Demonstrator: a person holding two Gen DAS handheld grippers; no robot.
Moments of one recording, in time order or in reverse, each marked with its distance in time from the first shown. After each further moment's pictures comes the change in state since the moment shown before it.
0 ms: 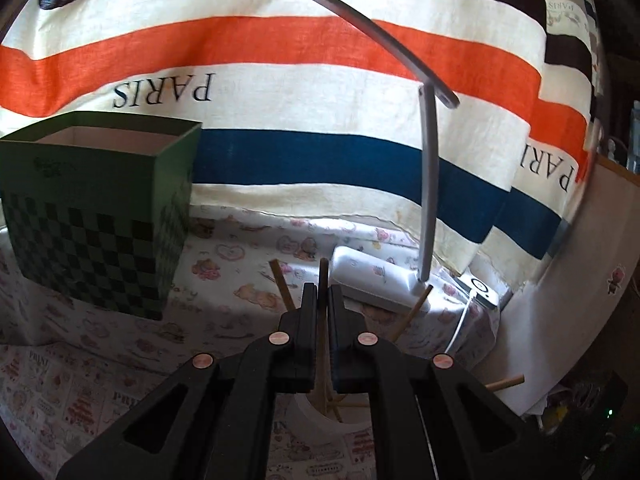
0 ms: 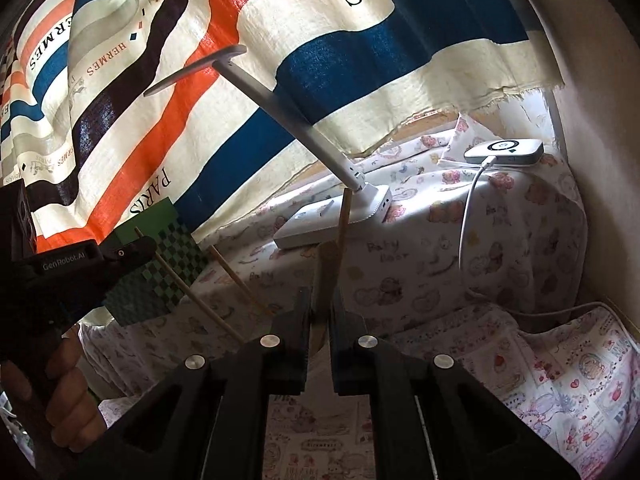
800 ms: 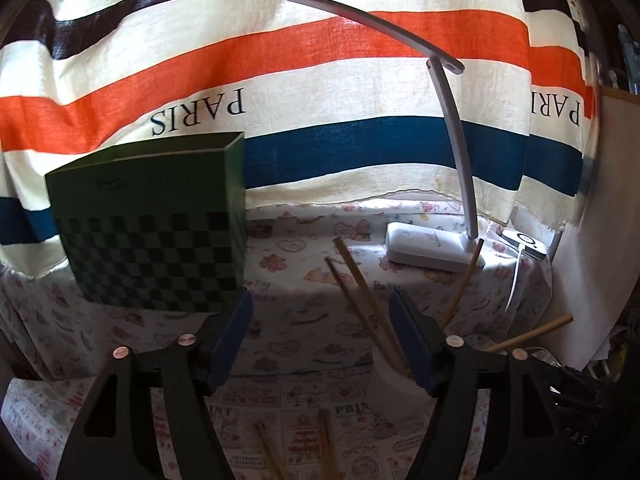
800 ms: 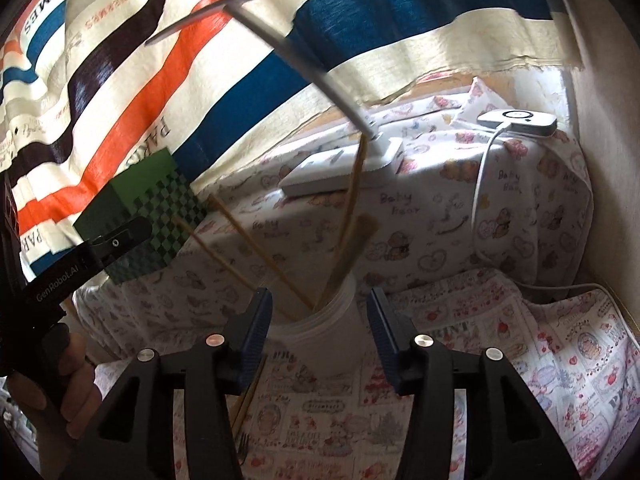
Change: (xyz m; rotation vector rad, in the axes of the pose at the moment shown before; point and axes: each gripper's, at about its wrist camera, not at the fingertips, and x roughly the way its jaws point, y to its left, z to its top) left arm -0.030 0.018 -0.023 0.170 -0.024 0.173; right arm 0.009 0.024 -0.014 -0.067 0.188 -0.018
